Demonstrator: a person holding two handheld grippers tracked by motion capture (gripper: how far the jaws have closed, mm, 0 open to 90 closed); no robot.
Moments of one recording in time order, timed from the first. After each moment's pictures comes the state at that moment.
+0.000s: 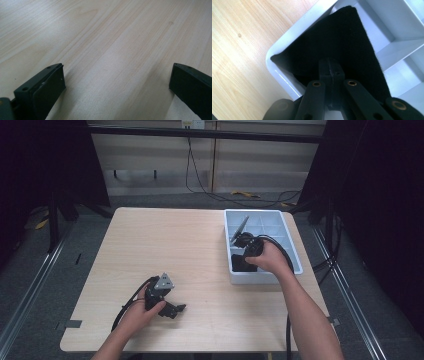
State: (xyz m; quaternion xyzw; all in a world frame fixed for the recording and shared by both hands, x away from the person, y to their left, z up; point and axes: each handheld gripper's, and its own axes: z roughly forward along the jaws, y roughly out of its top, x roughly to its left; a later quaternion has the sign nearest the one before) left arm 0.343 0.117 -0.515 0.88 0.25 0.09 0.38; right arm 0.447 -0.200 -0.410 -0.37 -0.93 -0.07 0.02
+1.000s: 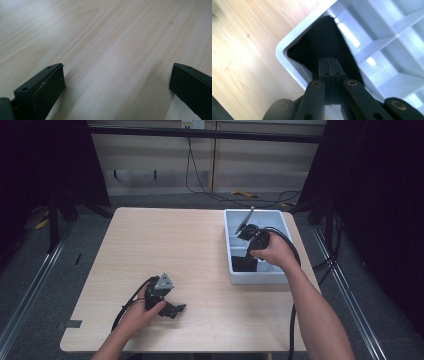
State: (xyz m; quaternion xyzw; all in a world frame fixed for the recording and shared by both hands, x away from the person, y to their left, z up) left arm 0.343 0.117 -0.515 0.88 0.26 0.09 0.38; right arm 0.447 -0.208 -0.372 -0.38 -0.92 -0.07 0.00
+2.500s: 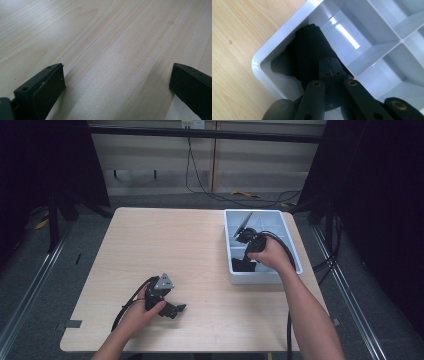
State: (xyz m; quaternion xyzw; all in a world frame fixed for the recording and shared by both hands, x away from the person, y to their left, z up) left arm 0.343 0.117 -0.515 0.88 0.26 0.09 0.38; right arm 0.455 -0.207 -0.403 -0.39 -0.92 -0.07 0.00
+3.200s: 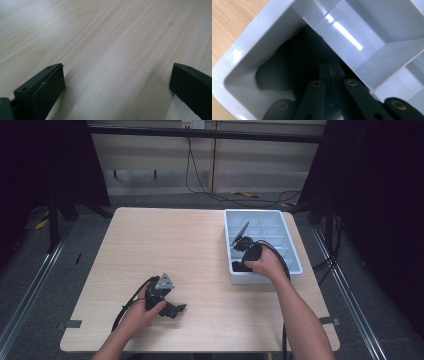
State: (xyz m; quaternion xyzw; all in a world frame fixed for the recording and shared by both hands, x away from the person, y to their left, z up) left arm 0.343 0.116 -0.515 0.88 0.26 0.09 0.38; right arm 0.452 -0.204 -0.438 -0.40 -0.91 -0.07 -0.01
